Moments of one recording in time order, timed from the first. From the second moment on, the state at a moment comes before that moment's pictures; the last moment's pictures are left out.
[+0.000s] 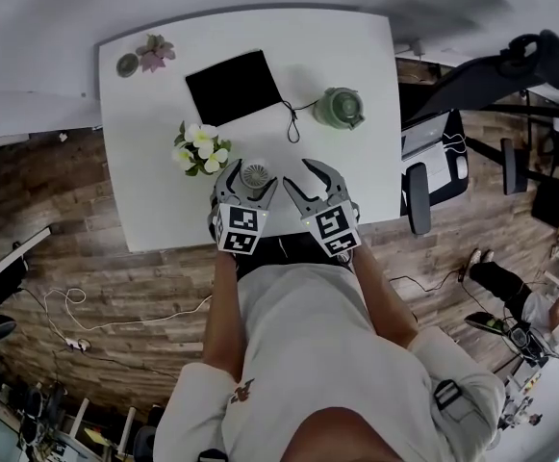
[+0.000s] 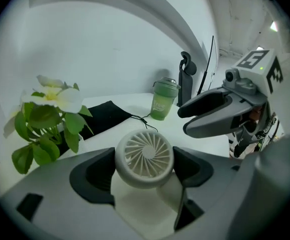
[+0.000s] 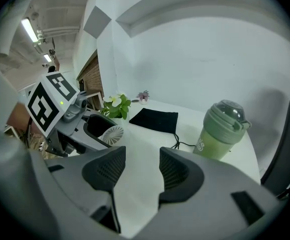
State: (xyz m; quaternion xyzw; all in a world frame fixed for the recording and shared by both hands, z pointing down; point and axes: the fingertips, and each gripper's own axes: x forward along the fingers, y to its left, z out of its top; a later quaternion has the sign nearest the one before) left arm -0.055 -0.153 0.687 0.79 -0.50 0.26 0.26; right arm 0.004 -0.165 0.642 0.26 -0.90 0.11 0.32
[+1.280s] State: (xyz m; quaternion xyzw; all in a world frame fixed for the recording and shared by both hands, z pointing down) left arm -0.053 -0.145 0.704 0.78 -0.50 0.27 0.26; right arm 0.012 -0.149 0.654 0.27 -0.90 0.11 0.33
